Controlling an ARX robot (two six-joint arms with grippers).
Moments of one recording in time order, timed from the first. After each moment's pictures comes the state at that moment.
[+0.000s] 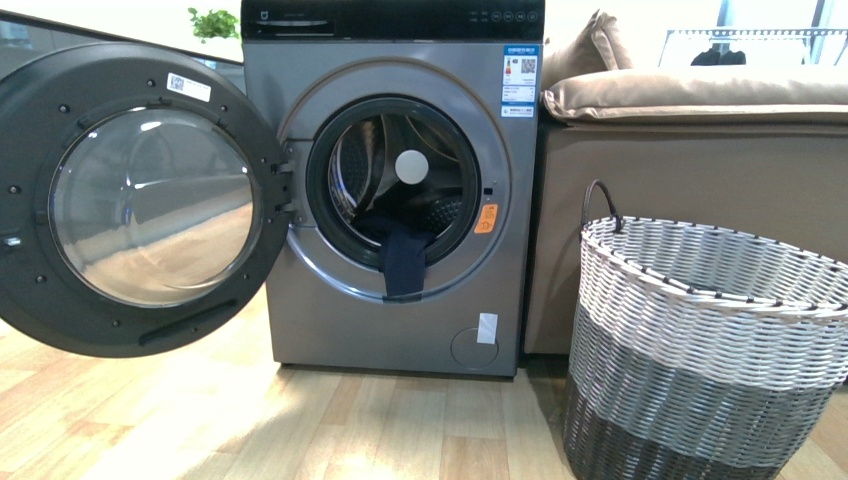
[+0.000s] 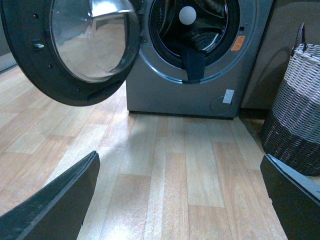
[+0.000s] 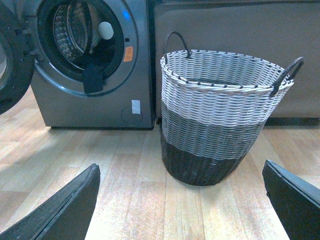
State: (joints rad) left arm 0.00 0.00 0.01 0.00 0.00 0.00; right arm 0.00 0.00 0.01 0.00 0.00 -0.01
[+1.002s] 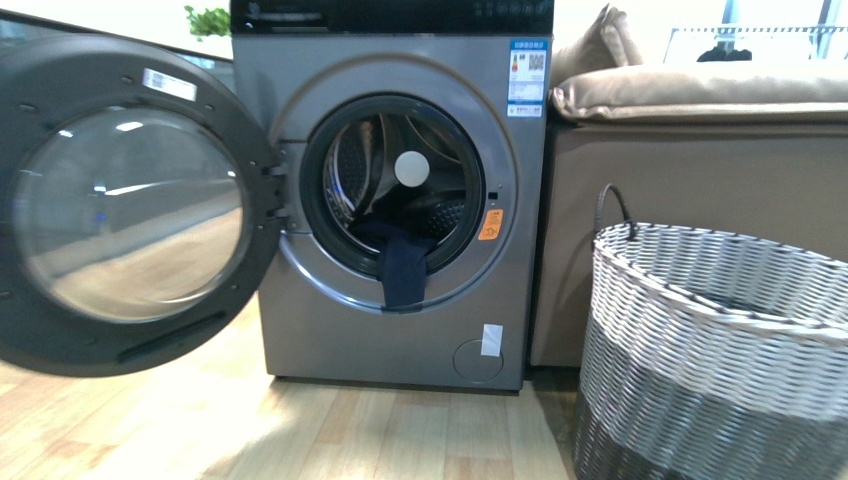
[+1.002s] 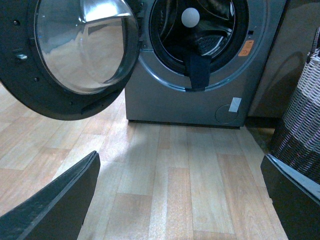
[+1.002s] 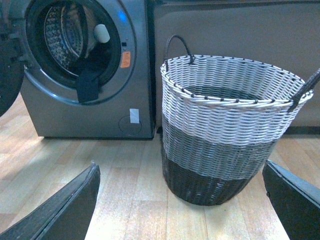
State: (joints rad) left arm 0.00 0.00 0.01 0.00 0.00 0.00; right arm 0.00 0.00 0.01 0.00 0.00 -0.01
